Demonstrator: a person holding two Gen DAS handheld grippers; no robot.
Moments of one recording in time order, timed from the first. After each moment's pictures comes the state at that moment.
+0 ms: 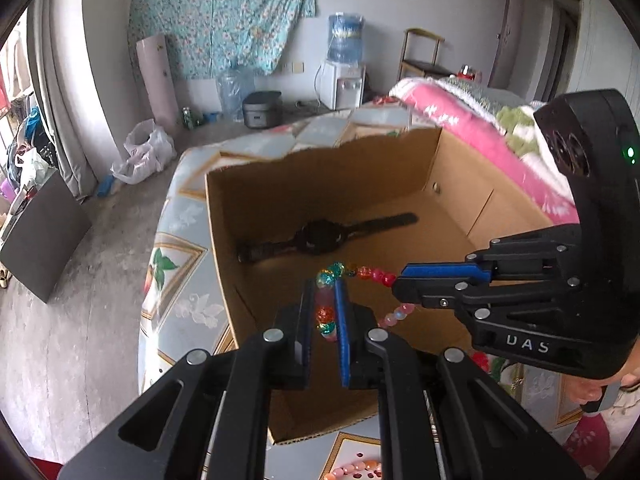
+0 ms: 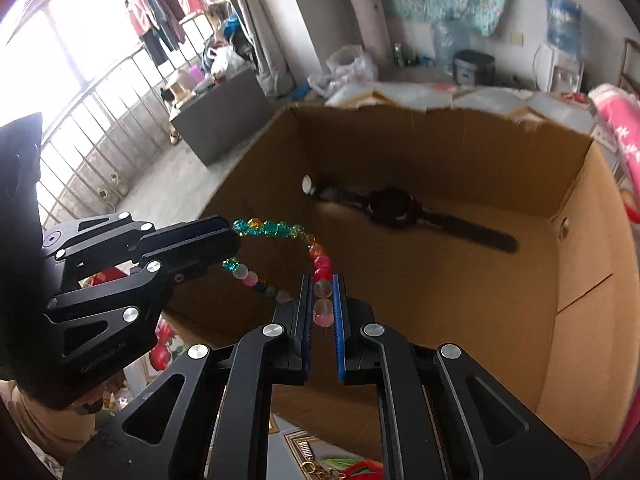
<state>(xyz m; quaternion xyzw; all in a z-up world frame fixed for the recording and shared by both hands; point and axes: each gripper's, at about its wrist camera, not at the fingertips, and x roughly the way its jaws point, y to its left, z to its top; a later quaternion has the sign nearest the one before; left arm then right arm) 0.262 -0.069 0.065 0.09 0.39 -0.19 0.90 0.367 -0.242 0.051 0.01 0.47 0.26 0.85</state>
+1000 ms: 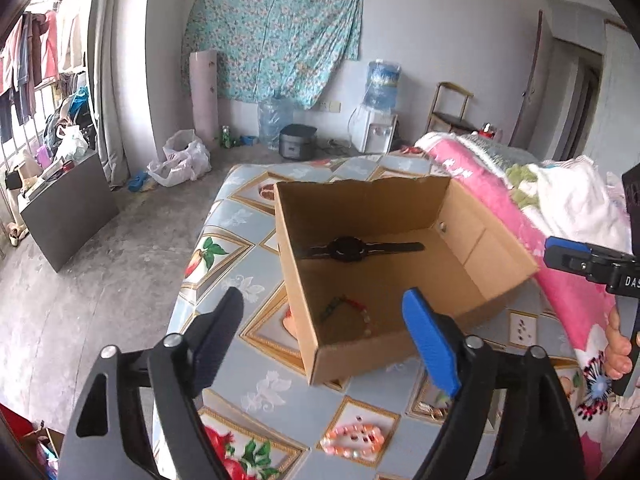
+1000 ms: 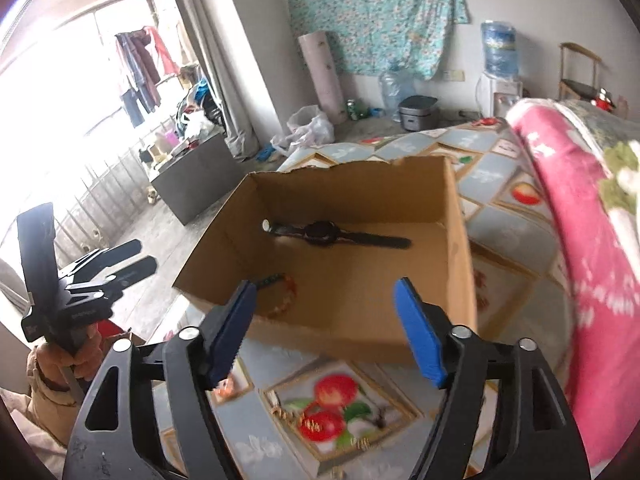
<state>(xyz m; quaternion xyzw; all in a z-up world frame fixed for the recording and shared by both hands) 0.174 -0.008 0.101 0.01 0.32 -0.14 0.94 0.260 -0.346 0.110 0.07 0.36 0.18 0.91</state>
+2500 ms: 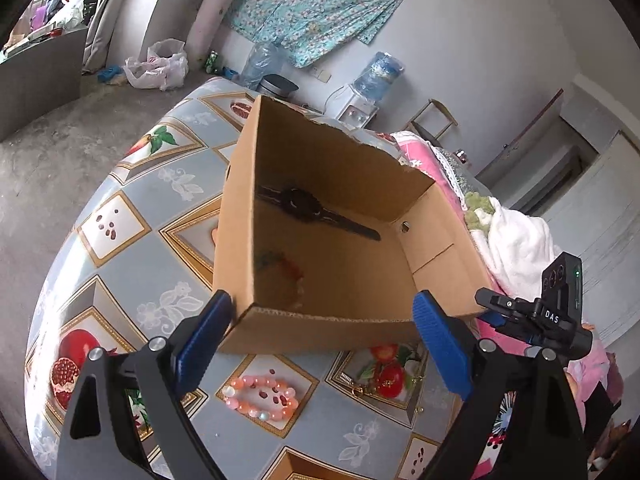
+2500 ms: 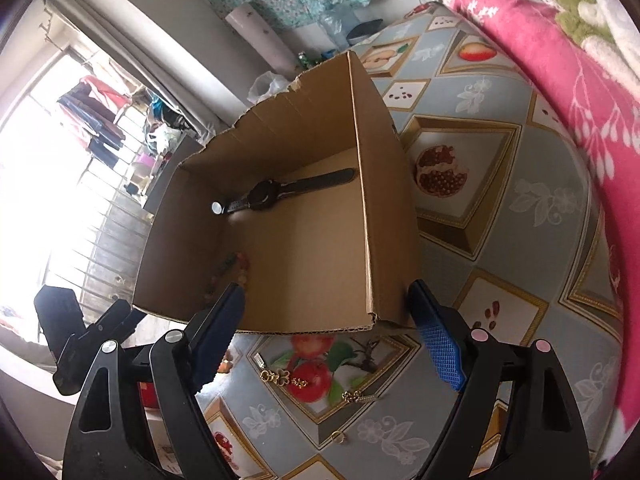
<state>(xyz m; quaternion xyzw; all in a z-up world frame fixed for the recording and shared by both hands) 0.175 -0.001 0.037 -0.20 0.39 -0.21 0.87 0.290 -0.399 0.033 0.24 0.46 0.15 0.84</state>
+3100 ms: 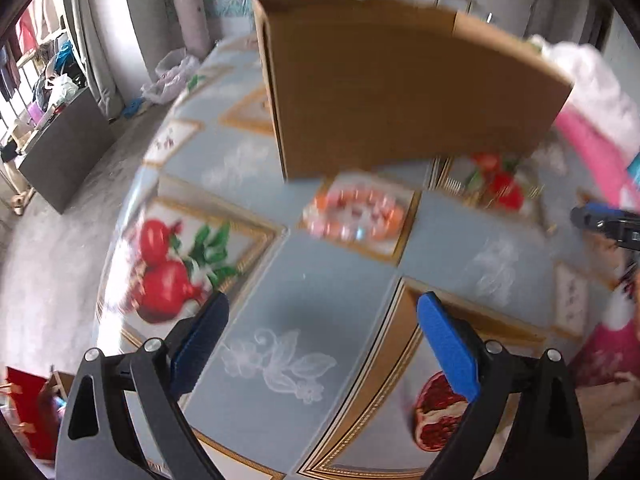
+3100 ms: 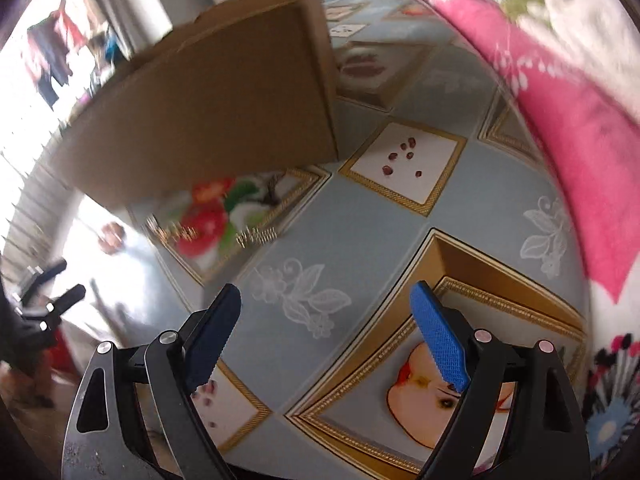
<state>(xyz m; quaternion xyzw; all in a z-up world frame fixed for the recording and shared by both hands) 0.102 -0.032 -0.049 0.08 0.48 -0.12 0.86 0.189 -0.359 -0.028 0.04 0.50 0.02 0.87</state>
